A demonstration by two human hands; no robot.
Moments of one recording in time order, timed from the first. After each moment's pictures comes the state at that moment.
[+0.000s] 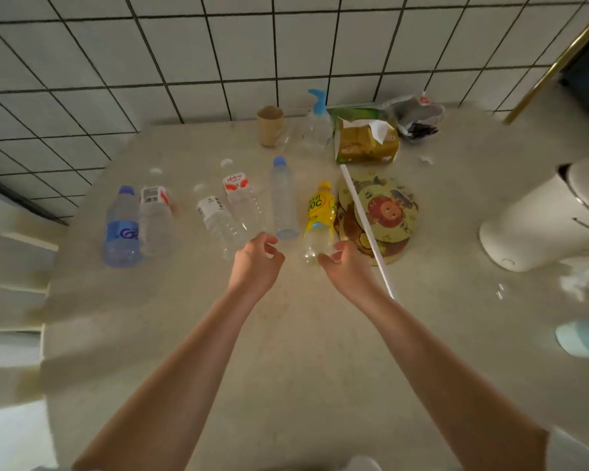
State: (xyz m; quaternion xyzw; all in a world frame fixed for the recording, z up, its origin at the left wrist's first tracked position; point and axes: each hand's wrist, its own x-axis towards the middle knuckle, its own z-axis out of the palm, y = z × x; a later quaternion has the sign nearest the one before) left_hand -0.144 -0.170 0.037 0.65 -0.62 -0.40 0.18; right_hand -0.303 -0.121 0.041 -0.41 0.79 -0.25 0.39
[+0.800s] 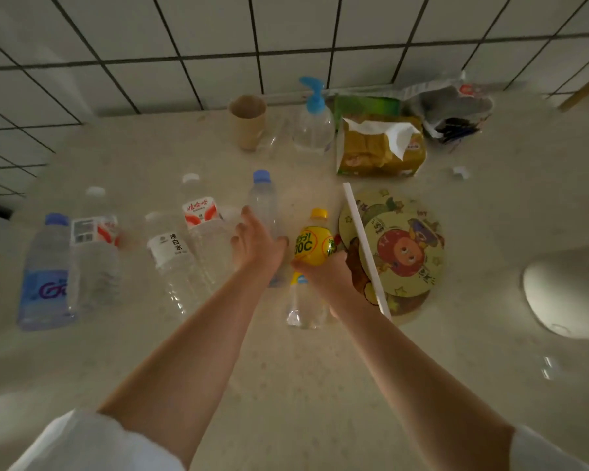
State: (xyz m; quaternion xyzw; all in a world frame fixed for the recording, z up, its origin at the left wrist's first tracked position) left_hand -0.240 -0.337 -0.051 0.76 -0.56 -0.33 0.07; right_hand -0.338 -0.272 -0.054 -0.21 0.82 -0.21 0.48
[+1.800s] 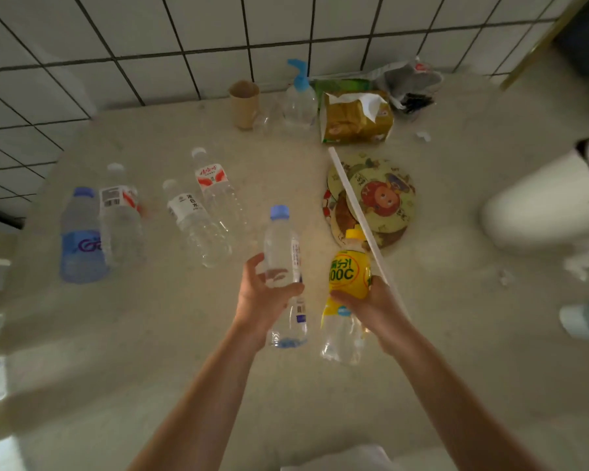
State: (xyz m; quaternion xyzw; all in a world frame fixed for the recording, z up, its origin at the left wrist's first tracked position) left_hand -0.169 -0.150 0.005 0.65 -0.38 -0.61 0.23; right_hand -0.337 -0.084 -0.010 -0.22 0.80 -0.28 0.48
